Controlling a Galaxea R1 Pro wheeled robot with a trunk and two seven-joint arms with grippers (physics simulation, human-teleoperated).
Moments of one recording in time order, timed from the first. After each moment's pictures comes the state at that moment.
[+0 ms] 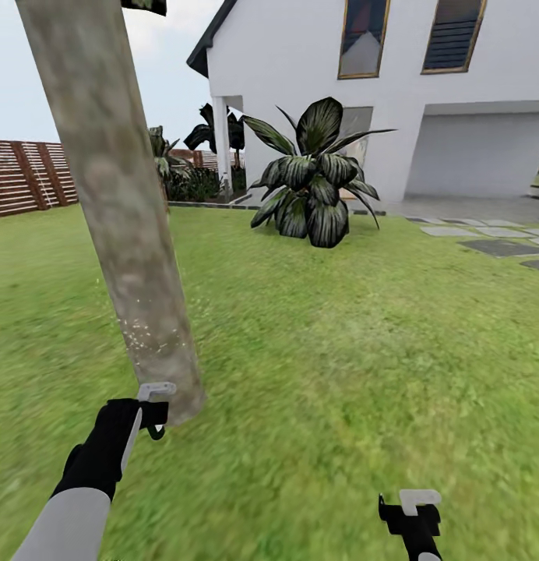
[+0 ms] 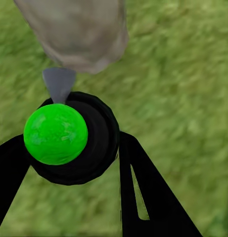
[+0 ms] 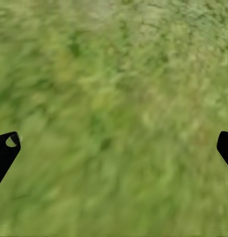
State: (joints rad) left arm -0.60 0.00 0.26 -0.97 -0.25 0.77 -0.13; right arm -0.47 -0.07 -0.16 -0.12 0.27 -0.43 -0.24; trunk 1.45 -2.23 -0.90
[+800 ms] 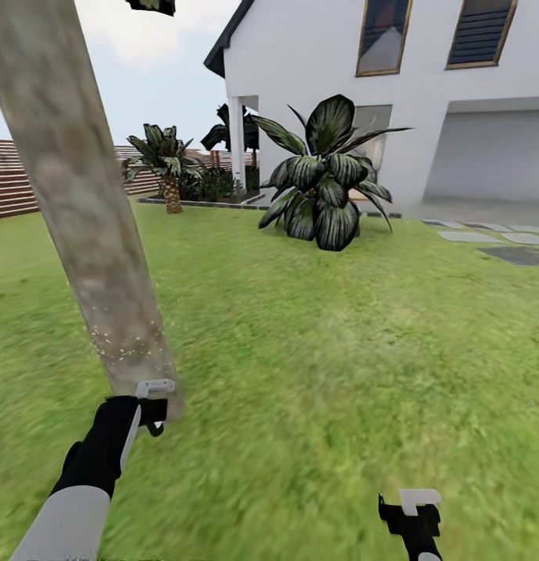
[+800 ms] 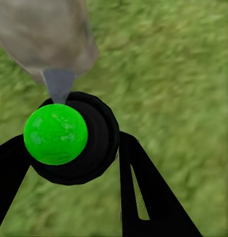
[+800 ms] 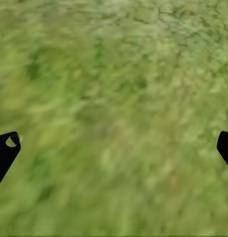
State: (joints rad) left arm -0.61 0.00 0.26 -0.99 -0.26 0.77 -0.13; right arm -0.47 -0.07 -0.16 -0.12 0.27 -0.43 -0.24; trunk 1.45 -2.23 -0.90
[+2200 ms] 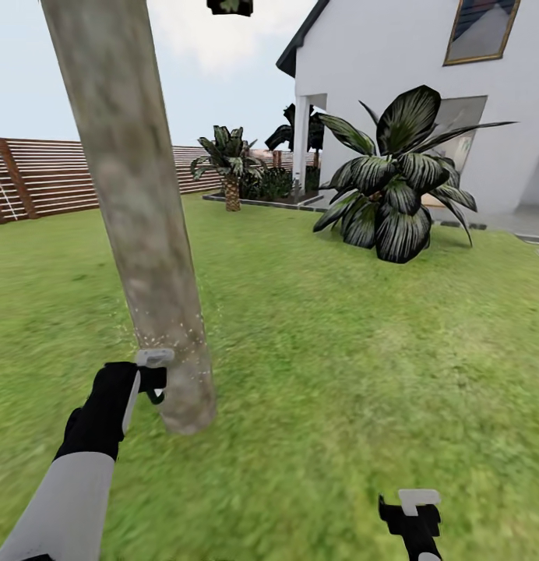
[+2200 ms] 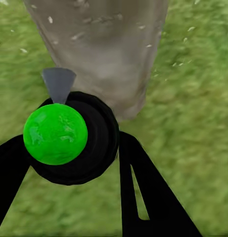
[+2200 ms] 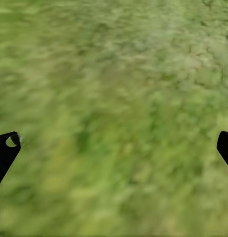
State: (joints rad) left arm -0.72 0.00 0.25 -1.06 -0.26 0.87 -0.13; right arm -0.47 -0.07 -0.16 -0.12 0.27 -0.43 -0.24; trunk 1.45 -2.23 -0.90
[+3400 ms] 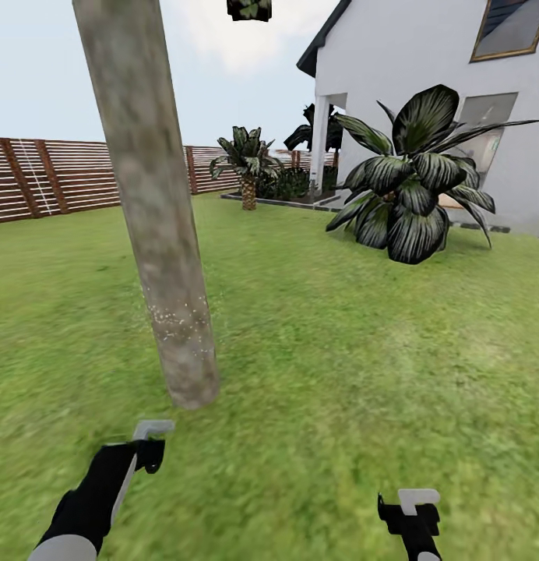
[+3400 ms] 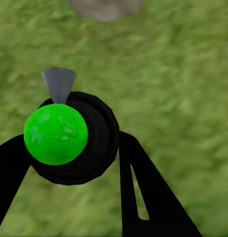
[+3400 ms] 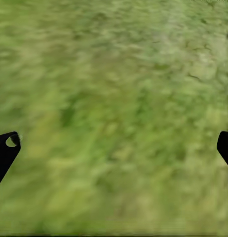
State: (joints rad) left arm -0.47 0.02 0.25 -0.88 -0.27 0.57 -0.15; right arm -0.47 -0.07 -0.16 -0.12 0.27 -0.43 -0.24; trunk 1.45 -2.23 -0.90
